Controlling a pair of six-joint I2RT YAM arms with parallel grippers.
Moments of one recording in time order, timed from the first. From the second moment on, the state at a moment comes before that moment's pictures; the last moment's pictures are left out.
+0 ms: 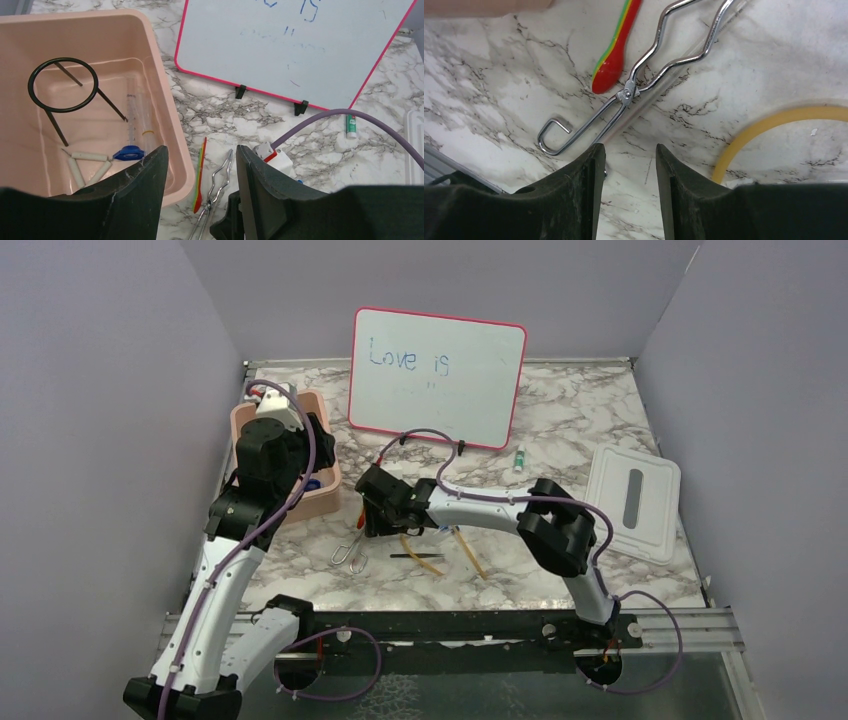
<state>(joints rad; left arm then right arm) -0.25 0.86 1.04 -0.51 -0.10 -0.31 1.11 2.08 1.54 -0.41 0.13 0.82</state>
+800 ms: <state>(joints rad) -0.29 0.82 1.04 -0.52 -0.14 -0.29 1.10 2.14 1.51 -0.30 0.14 1.10</state>
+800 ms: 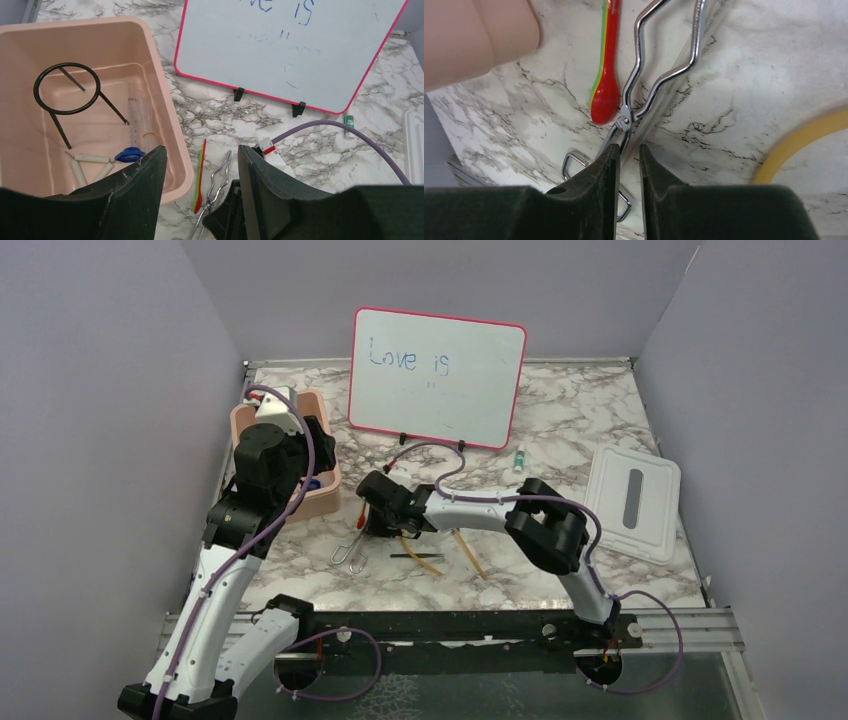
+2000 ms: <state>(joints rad) -0.29 0.91 0.88 -0.37 0.43 -0.51 1.04 1.47 0.88 0.26 0.11 0.90</state>
